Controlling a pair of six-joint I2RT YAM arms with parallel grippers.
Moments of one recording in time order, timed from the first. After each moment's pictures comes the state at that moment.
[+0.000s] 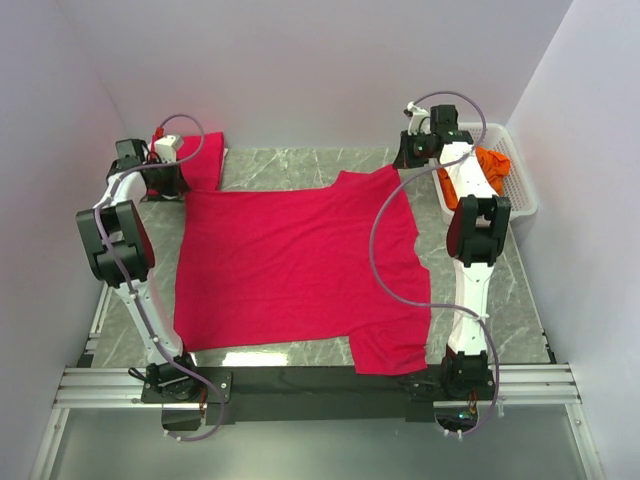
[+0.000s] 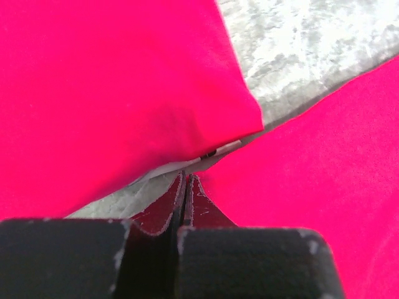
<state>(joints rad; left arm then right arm) 0.29 2.14 1.68 -0.39 0.59 0.35 0.01 2.38 2.23 -0.70 -0.50 -0.12</state>
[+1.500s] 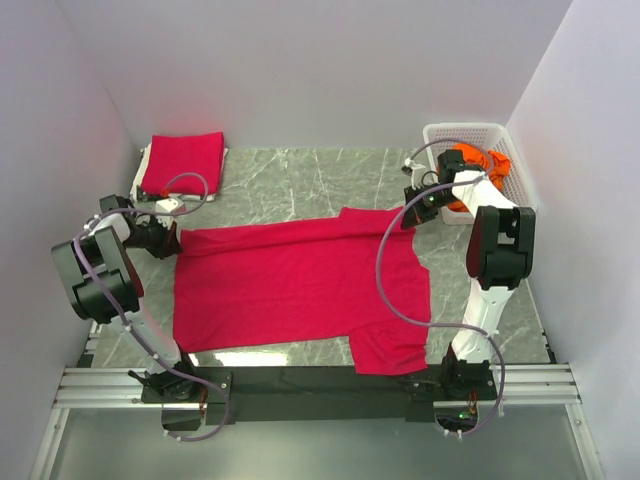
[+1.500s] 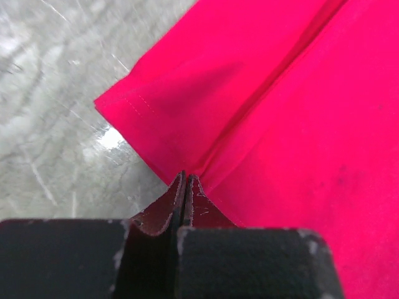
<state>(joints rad) 0.46 1.80 1.13 -0.60 0.72 1.00 -0.04 2.02 1.56 -0.84 -0.63 -0.46</state>
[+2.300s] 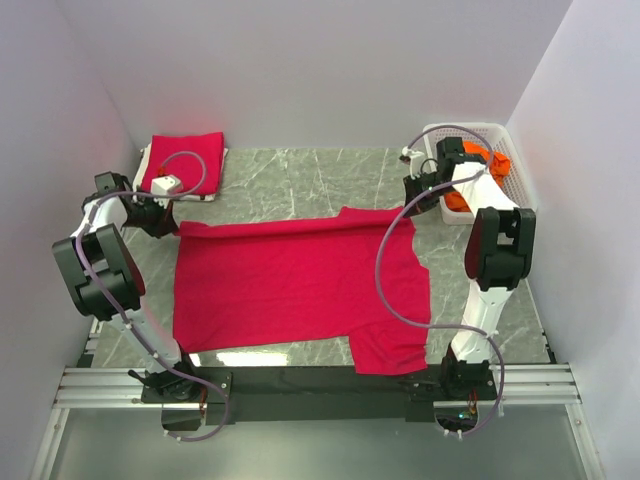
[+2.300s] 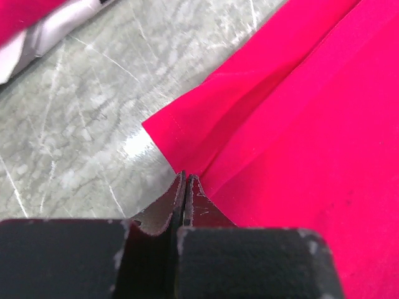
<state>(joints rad) 0.42 1.83 1.32 -0.66 0.69 0.94 -0.01 2.03 1.68 -0.89 -0.54 -0.48</state>
